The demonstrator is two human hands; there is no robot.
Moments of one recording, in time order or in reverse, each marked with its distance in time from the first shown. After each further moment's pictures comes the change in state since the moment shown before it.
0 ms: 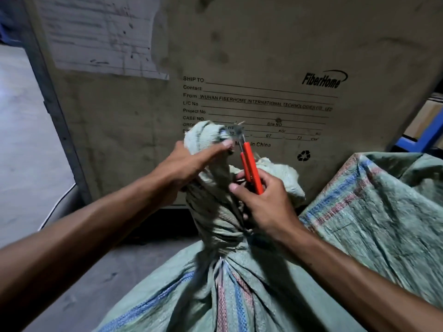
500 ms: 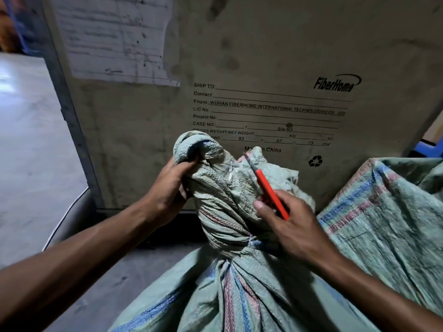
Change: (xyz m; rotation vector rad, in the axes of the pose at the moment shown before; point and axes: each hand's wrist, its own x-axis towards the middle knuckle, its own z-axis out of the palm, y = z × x) left_hand 0.006 -0.040 -0.018 -0.669 -0.027 0.128; right_hand -0.017 0.010 -0.025 -0.322 -0.107 -0.099
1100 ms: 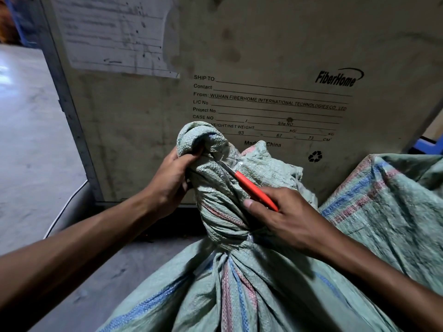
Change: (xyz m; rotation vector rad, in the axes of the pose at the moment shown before) left_hand 0.002 -0.004 0.003 0.122 0.005 0.064; right_hand 0.005 -0.029 -0.008 -0.252 -0.278 0.048
